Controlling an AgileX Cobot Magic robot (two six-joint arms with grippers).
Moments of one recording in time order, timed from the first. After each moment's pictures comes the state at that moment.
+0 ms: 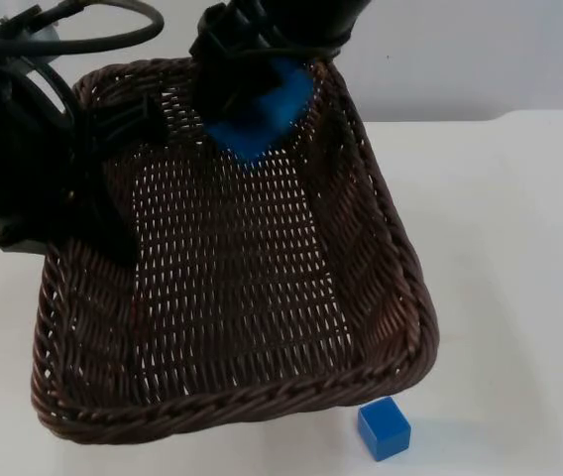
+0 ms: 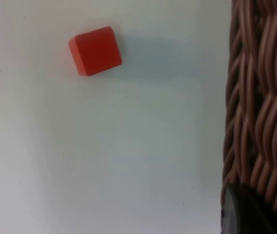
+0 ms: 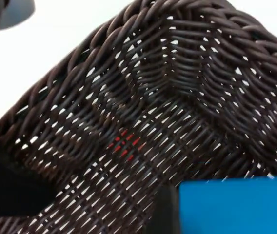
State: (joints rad) right arm 0.73 2.00 -1.76 0.29 0.79 -0.44; left arm -0.29 1.49 -0.86 -0.49 0.71 -0.11
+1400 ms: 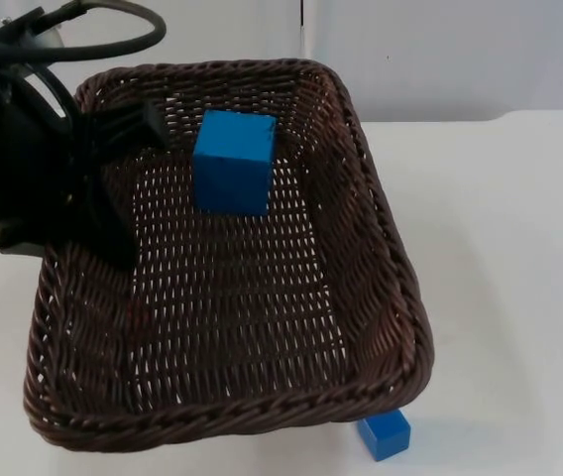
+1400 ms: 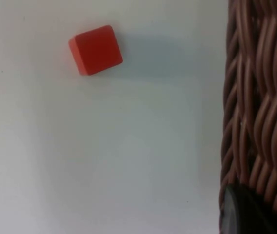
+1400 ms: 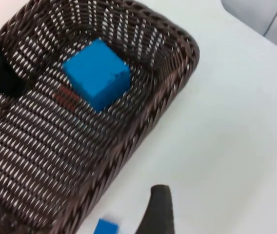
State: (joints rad) right arm 0.59 1.19 -1.16 0.11 0.80 -0.26; left arm -0.29 1.49 -0.86 -0.49 0.71 -0.09
